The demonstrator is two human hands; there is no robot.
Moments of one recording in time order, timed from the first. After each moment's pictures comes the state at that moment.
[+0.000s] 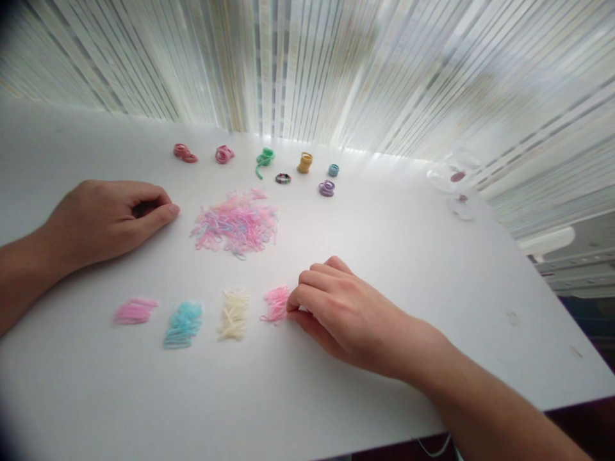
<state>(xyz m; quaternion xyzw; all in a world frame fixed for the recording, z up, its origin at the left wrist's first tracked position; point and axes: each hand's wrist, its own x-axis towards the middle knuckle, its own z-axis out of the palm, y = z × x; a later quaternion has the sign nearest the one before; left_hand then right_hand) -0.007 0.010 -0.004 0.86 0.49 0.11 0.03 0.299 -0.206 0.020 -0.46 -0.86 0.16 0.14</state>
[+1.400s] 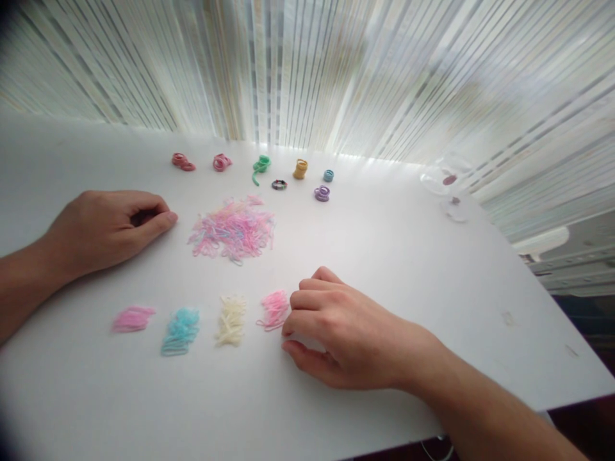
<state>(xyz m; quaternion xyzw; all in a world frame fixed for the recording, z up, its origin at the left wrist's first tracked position) -0.005 0.009 -0.002 0.86 0.50 0.10 0.04 0.297 -0.208 0.024 -0.42 -0.86 0.24 0.14</state>
